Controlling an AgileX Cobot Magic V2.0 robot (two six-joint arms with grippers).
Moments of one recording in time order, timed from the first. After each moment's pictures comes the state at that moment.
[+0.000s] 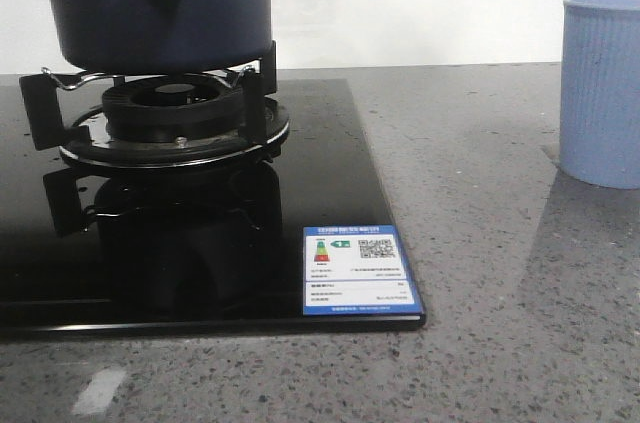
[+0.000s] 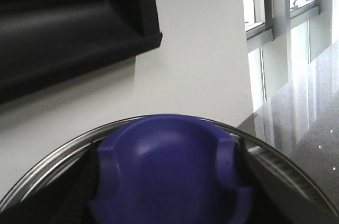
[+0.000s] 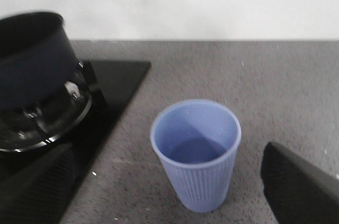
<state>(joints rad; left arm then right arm) -0.14 1.28 -1.18 -1.75 0.68 1.96 0.17 0.52 -0.63 0.23 0.47 -0.10</state>
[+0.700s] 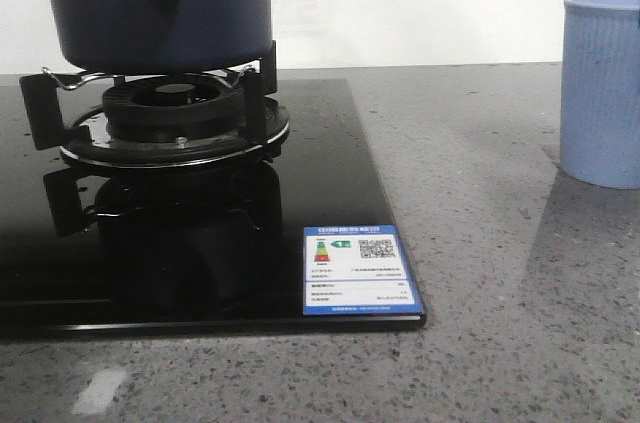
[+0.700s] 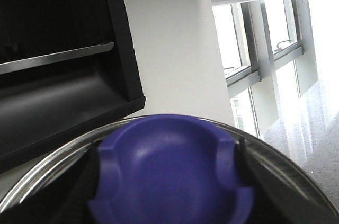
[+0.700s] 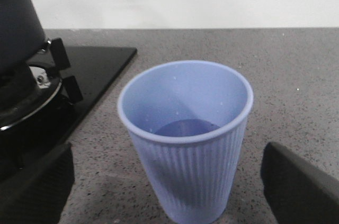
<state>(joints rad) -0.14 1.14 -1.18 -1.75 0.72 1.90 0.27 0.72 -0.27 0.21 -0.17 -0.10</state>
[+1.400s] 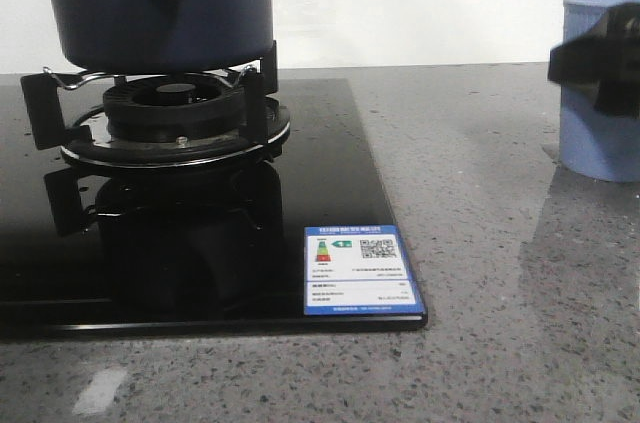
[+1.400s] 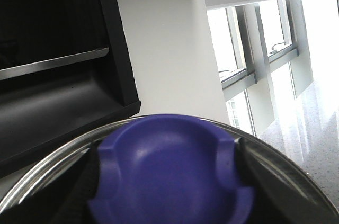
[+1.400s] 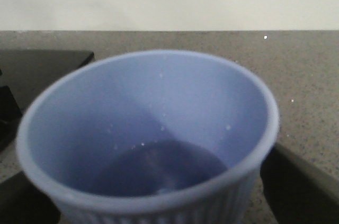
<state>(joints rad) -0.14 1.13 -1.18 -1.75 0.74 1.90 0.27 1.26 -0.27 0.21 -0.75 -0.09</state>
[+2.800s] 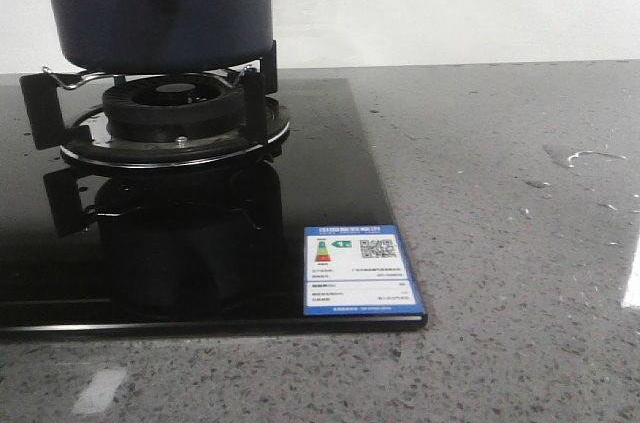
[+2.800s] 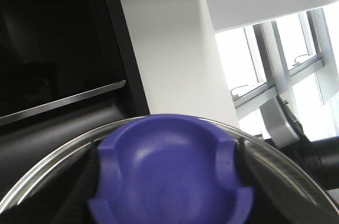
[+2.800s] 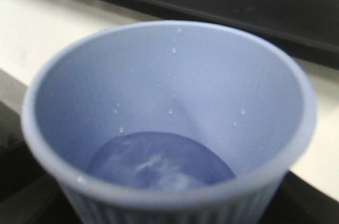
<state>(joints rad) -0.14 0.81 -1.13 -1.49 0.62 1.60 0.52 1.36 -1.19 -0.23 -0.13 0.01</state>
